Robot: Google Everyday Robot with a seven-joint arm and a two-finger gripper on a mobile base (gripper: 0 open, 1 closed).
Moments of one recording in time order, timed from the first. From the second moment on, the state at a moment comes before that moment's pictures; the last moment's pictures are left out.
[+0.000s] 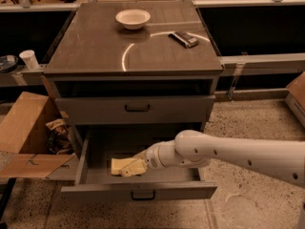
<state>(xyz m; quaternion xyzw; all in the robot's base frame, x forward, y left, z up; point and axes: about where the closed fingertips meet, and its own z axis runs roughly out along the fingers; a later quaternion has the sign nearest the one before) 0.522 0.056 0.536 -0.36 0.83 0.32 0.28</state>
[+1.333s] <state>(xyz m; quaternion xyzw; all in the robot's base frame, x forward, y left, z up) 0.594 0.003 0.454 -0.30 0.88 0.27 0.26</state>
